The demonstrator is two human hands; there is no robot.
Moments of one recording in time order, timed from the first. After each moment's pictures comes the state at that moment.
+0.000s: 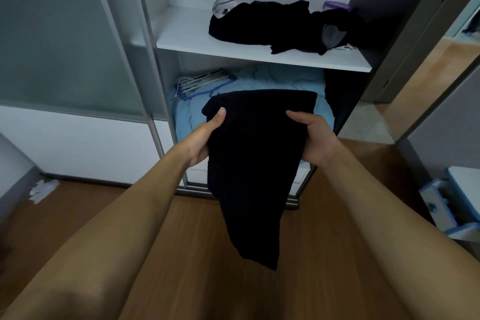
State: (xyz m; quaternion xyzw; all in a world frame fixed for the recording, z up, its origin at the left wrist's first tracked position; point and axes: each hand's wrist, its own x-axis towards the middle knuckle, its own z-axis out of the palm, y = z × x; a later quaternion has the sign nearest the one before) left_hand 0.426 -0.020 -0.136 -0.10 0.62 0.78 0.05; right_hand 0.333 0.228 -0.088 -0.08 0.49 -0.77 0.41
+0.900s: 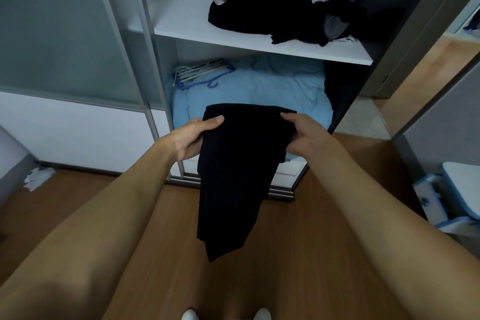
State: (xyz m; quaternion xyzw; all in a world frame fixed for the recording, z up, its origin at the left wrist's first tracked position) left_hand 0.443 -0.030 -0.141 -0.14 0.55 0.82 0.08; right_hand 0.353 0.204 -0.085 0.14 0.54 -0.75 0.35
